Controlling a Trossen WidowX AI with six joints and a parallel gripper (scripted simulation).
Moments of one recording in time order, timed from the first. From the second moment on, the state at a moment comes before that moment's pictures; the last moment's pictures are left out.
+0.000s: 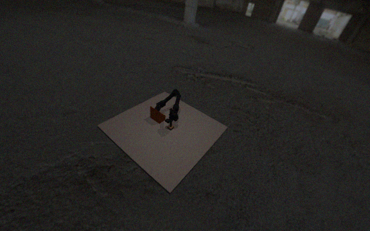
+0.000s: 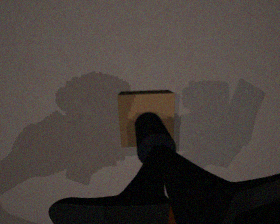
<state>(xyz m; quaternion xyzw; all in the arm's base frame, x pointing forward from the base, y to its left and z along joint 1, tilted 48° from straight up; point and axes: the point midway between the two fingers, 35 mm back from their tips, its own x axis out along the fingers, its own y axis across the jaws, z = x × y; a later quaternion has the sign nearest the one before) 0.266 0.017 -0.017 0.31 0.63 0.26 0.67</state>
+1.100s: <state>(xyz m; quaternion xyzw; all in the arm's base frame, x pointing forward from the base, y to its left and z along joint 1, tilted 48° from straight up) 0.262 -0.047 0.042 0.31 0.63 0.26 0.67</state>
